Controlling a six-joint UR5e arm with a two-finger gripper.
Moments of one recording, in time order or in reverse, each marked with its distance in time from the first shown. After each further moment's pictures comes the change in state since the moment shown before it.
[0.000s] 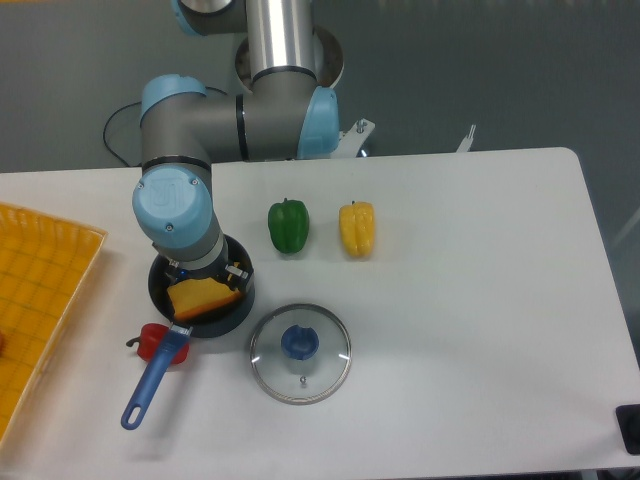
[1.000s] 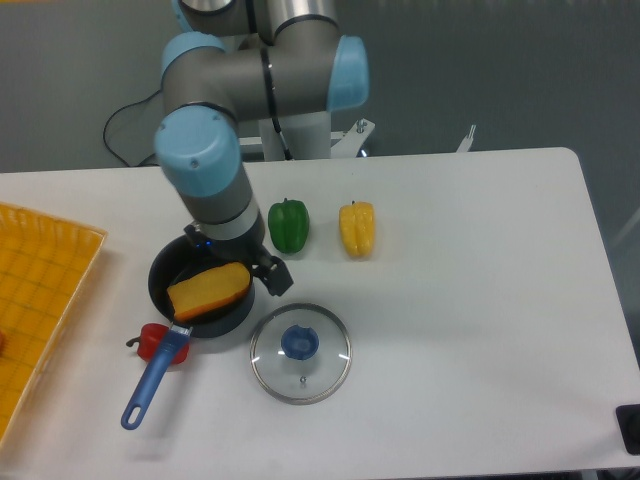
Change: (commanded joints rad) arm 0.159 0.100 -0.006 0.117 0.095 0.555
